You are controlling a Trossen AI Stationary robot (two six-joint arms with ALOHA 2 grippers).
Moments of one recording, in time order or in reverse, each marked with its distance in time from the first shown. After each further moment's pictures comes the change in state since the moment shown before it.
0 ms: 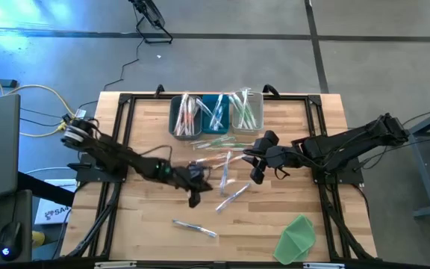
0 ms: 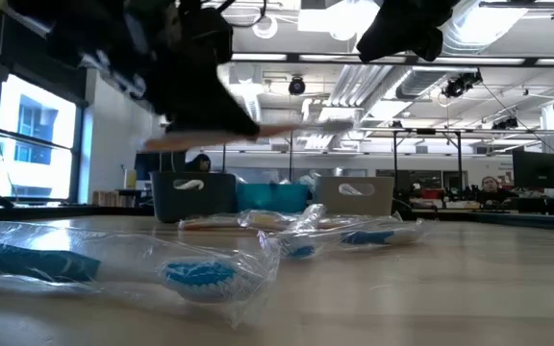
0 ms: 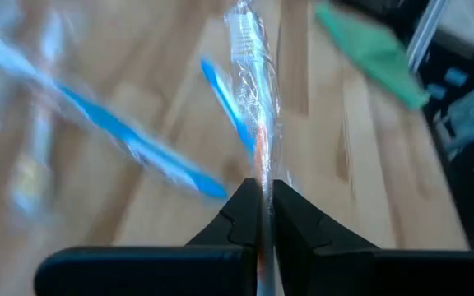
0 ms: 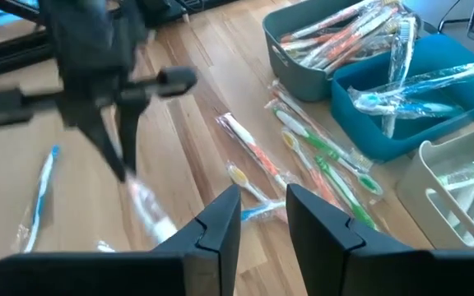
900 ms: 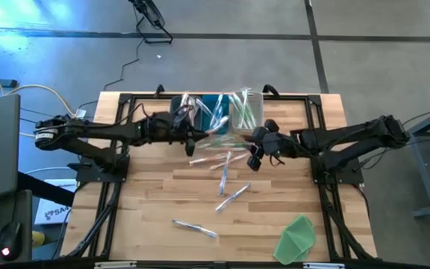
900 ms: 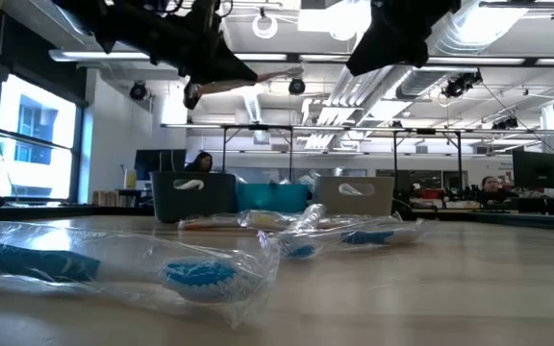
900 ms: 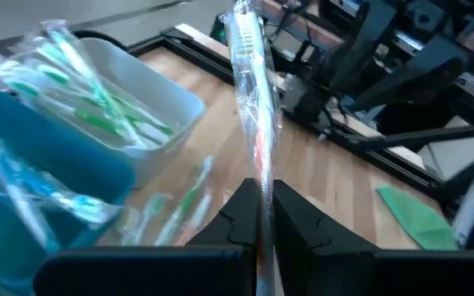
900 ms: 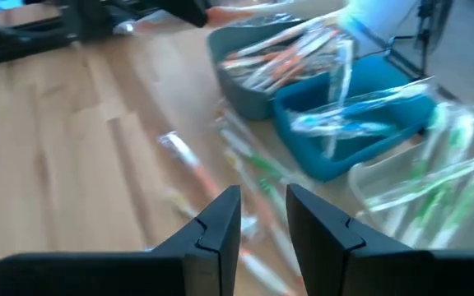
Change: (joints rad) left arm 0.470 -0.352 0.001 -0.111 0.158 0.115; right arm -0.139 0.000 0.000 0.017 0.009 -0.119
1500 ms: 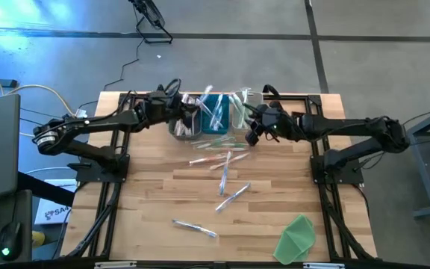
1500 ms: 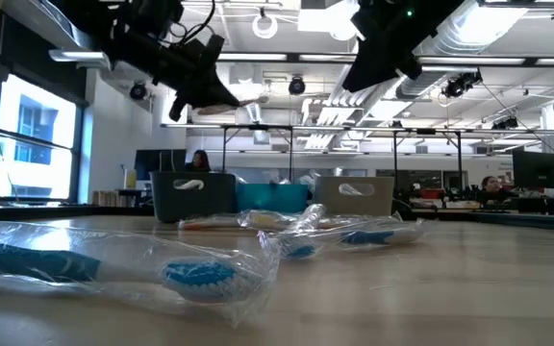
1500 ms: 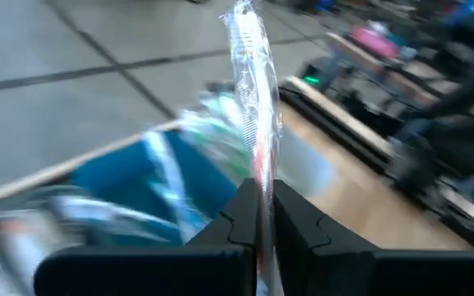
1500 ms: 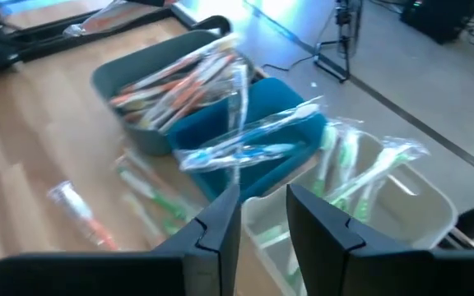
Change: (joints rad) left arm 0.293 0.001 0.000 0.004 -0.026 -0.003; right arm -0.257 0.000 0.000 0.052 -0.002 -0.102
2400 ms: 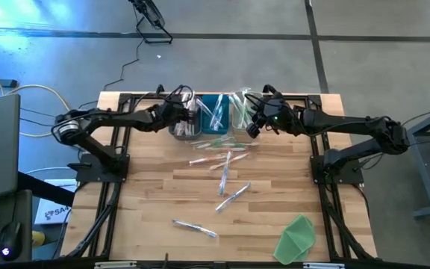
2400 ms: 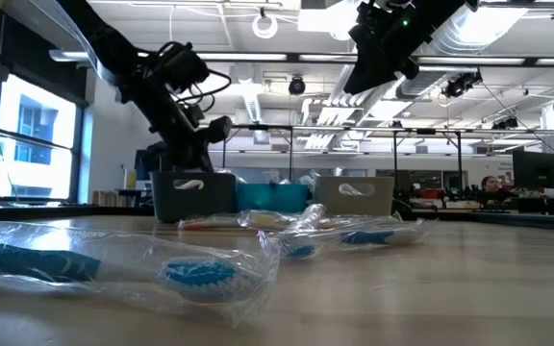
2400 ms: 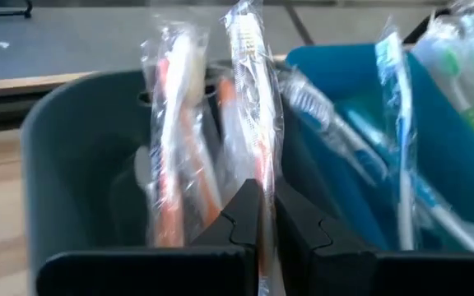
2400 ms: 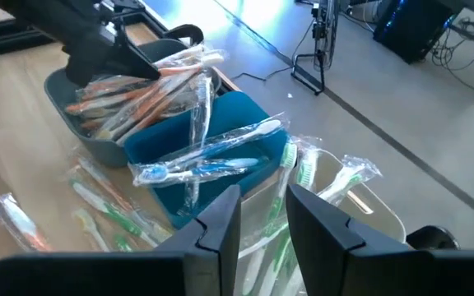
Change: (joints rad) left arm 0.038 0.252 -0.002 -0.137 -0.343 -0.221; right arm -0.091 0.000 0.000 0.037 -0.001 -0.121
